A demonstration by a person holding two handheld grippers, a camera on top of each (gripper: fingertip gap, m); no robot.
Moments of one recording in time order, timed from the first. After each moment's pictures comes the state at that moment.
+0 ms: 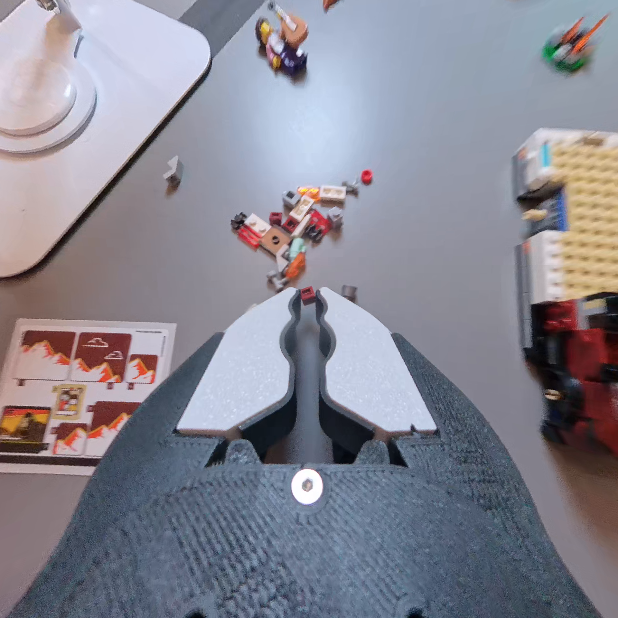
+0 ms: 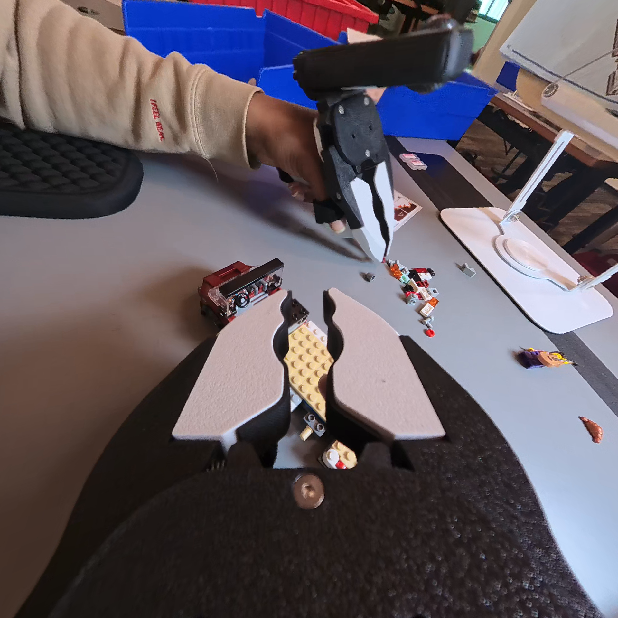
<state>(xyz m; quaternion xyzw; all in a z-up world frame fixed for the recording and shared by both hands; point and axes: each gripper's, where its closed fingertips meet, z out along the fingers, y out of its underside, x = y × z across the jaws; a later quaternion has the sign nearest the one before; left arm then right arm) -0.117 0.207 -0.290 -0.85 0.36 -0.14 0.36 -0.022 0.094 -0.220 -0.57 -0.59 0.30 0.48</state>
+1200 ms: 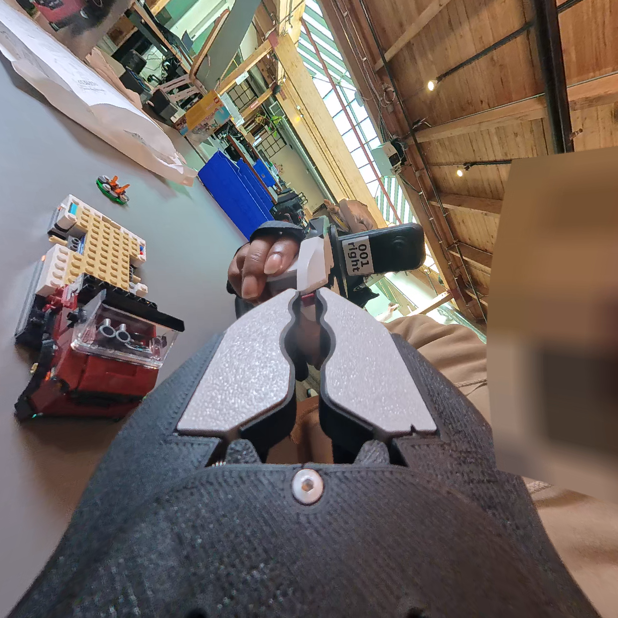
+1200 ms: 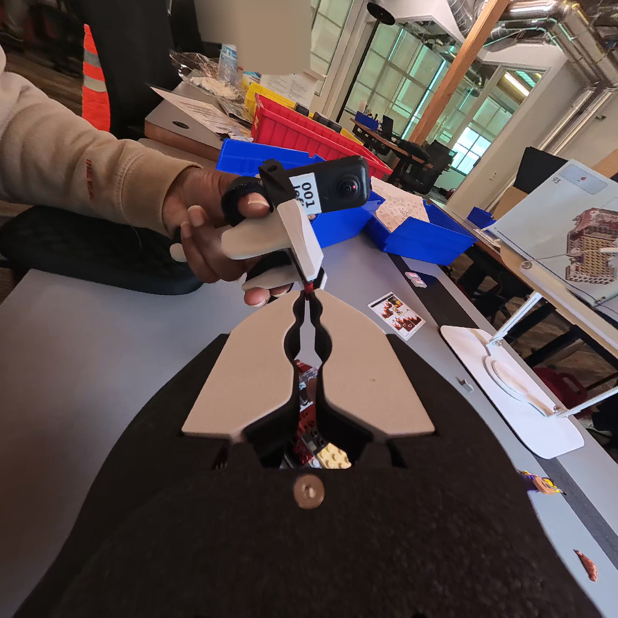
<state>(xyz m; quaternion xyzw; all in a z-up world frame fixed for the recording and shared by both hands) -0.043 0.023 -0.158 -0.64 0.13 -0.70 0.29 -0.053 0.019 -0.163 -0.45 -0.60 0.33 0.57</state>
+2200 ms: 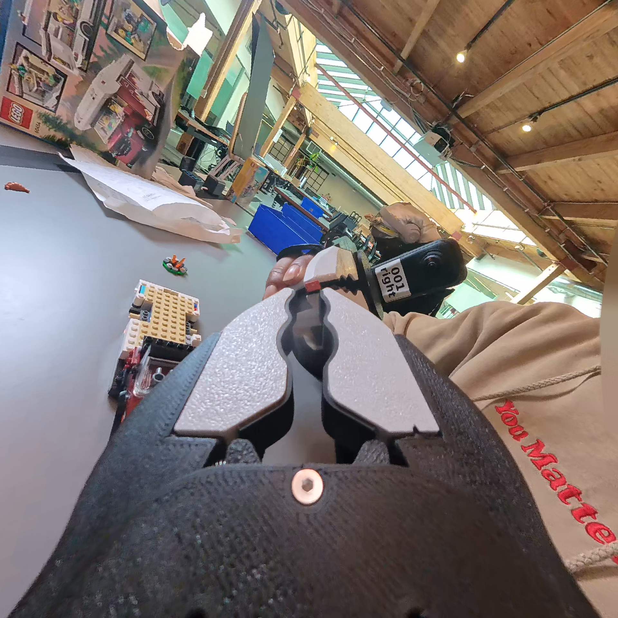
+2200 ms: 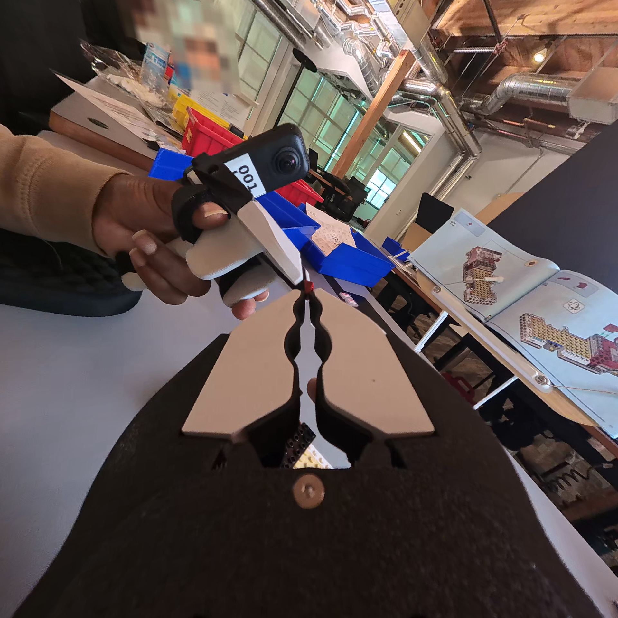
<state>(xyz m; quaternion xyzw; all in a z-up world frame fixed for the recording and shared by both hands) -0.048 0.026 -0.146 -0.63 0.20 -0.61 0.44 -0.054 0.027 -0.144 -0.42 -0.55 0.26 0.67</state>
